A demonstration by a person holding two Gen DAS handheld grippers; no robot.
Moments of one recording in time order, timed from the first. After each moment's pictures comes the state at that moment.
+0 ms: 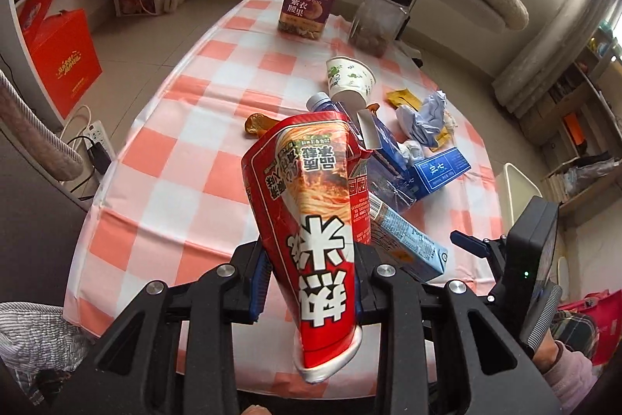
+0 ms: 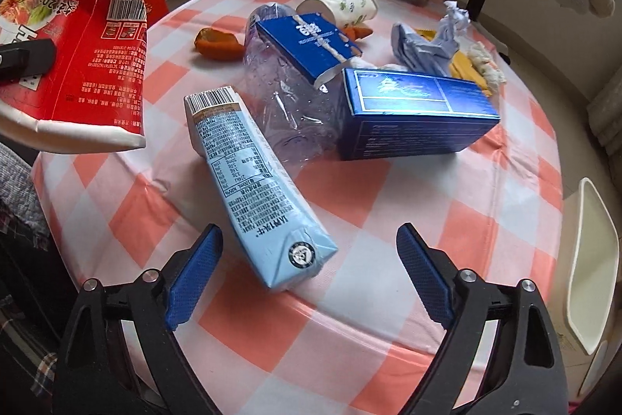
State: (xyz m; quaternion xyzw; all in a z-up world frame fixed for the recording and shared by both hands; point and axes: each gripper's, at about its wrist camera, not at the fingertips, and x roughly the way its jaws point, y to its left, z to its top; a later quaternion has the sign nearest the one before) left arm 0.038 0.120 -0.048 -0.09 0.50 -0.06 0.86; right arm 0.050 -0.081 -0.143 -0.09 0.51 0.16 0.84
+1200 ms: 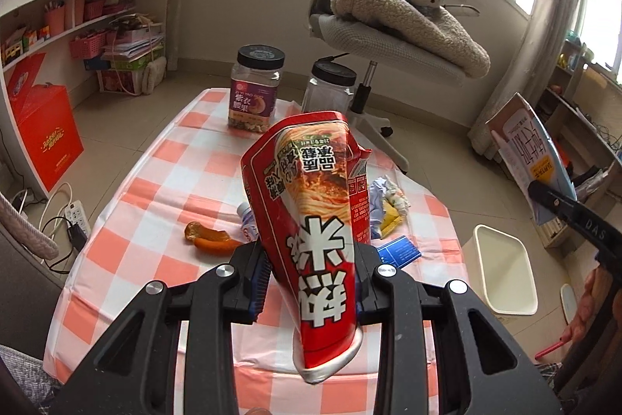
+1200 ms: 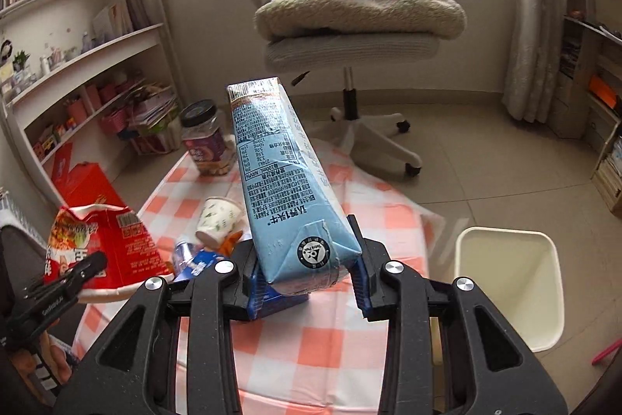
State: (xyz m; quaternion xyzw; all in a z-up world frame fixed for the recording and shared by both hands) left arm 0.060 0.046 0.005 -0.07 0.36 -0.09 0.93; right arm 0.063 -0.238 0.032 0.08 0.32 0.00 0.94
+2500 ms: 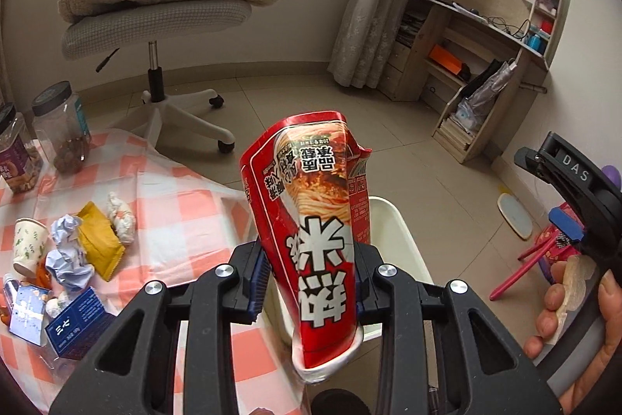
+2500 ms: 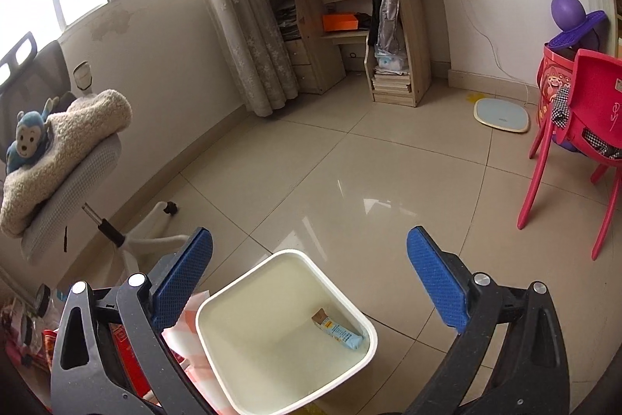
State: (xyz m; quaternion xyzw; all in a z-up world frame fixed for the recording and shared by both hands) left arm 0.086 -0.308 -0.009 0.03 0.38 -0.32 0.87; right arm -0.037 -0.512 0.005 0.28 0.22 -0.41 0.84
